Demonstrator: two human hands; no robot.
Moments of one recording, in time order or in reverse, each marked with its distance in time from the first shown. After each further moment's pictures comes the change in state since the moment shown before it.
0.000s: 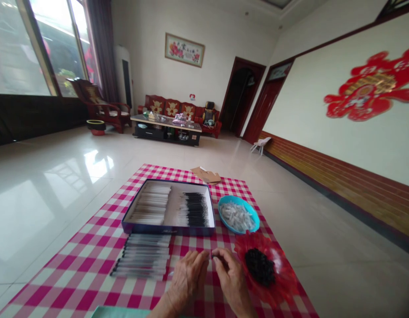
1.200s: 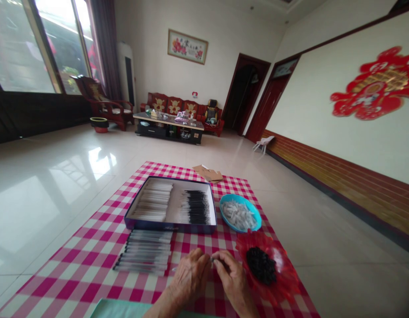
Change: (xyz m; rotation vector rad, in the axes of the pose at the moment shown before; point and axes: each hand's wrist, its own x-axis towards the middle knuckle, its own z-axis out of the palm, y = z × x) left_hand 0.005 0.008 -0.007 -0.019 -0.169 -0.010; right_hand -0.007 0.015 -0.004 0.055 -0.126 0.020
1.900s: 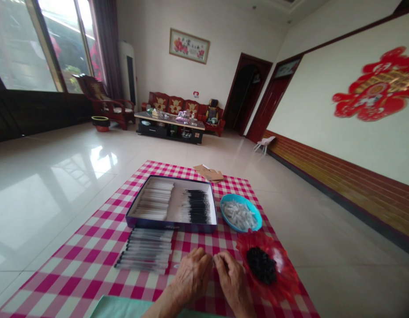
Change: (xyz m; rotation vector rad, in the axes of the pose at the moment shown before) left_hand 0.001 0.004 -0.003 0.034 0.002 0.049; right_hand -0.001 -0.009 0.006 -0.189 0.099 0.039
